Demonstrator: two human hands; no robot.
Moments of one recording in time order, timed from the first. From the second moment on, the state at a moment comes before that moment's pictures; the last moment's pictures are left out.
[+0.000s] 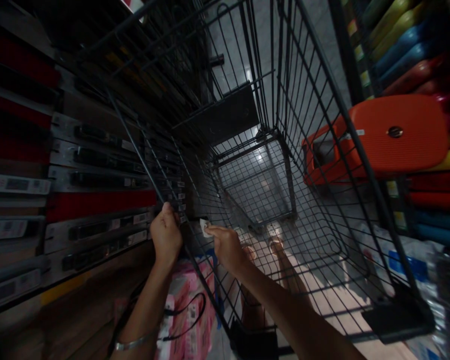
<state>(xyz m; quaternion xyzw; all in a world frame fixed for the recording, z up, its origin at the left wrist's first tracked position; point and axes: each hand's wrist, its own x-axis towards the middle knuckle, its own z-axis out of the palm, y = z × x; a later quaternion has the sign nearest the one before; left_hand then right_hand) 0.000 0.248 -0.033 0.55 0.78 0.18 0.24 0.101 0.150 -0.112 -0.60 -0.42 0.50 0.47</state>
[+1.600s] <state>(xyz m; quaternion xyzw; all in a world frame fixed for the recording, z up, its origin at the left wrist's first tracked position) 0.008 0.165 -0.033 0.51 0.79 0.19 0.28 0.099 0.131 -0.066 -0.56 -0.42 0.55 0.46</state>
